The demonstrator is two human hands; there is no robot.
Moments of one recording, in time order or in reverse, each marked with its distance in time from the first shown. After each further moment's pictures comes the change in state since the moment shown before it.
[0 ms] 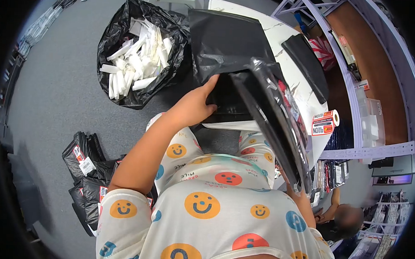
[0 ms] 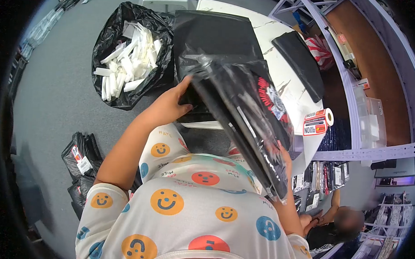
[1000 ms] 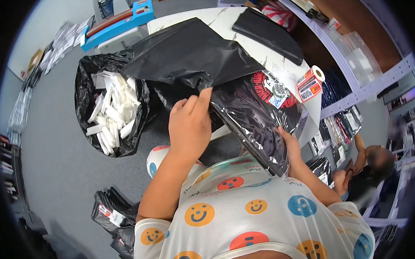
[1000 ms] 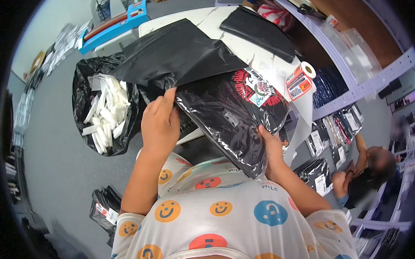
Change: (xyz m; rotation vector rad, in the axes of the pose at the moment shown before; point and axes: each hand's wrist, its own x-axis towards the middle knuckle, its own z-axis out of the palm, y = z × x) left_hand 0.017 0.068 0.032 0.457 0.385 0.554; right_hand -0.005 0.030 0.057 0.244 0.463 -0.257
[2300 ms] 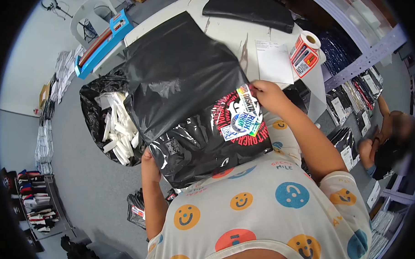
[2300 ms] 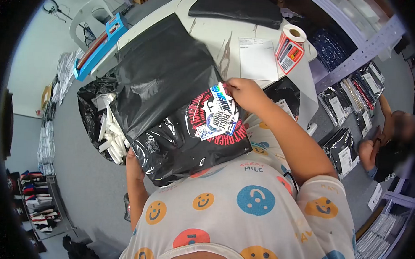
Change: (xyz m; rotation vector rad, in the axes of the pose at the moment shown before) left_hand -0.104 -0.076 -0.018 -0.993 -0.121 -1.115; right_hand 0.091 -0.058 0.015 -1.143 -0.260 -0.484
